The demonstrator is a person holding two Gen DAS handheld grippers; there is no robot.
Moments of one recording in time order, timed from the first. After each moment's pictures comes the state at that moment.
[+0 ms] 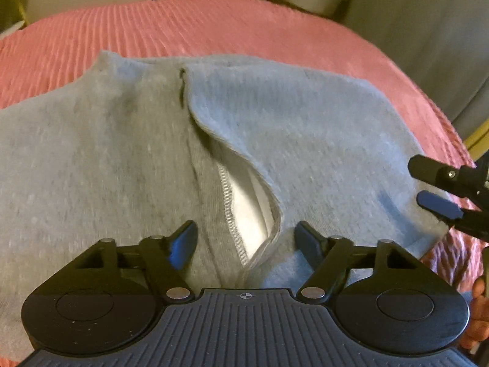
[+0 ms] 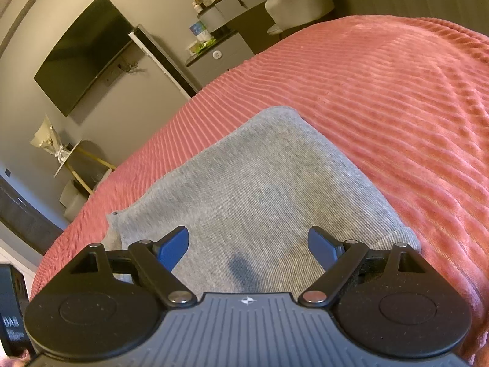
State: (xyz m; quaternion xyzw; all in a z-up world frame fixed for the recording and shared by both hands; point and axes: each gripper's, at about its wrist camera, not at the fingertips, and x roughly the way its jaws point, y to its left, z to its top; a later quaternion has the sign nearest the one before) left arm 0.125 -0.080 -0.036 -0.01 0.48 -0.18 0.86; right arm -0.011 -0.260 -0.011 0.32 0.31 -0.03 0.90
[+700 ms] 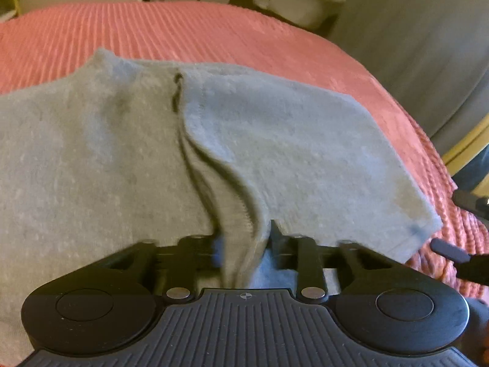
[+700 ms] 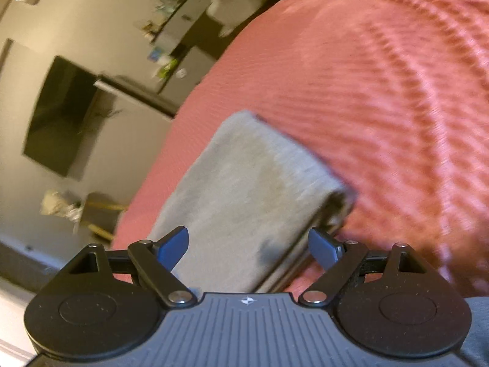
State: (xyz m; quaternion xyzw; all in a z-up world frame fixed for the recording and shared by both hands) left arm 0.116 -0.064 -0.034 -0.06 0.47 -0.22 0.85; right arm -0.074 -0.293 -0.001 0.47 0.30 -0.08 0.83
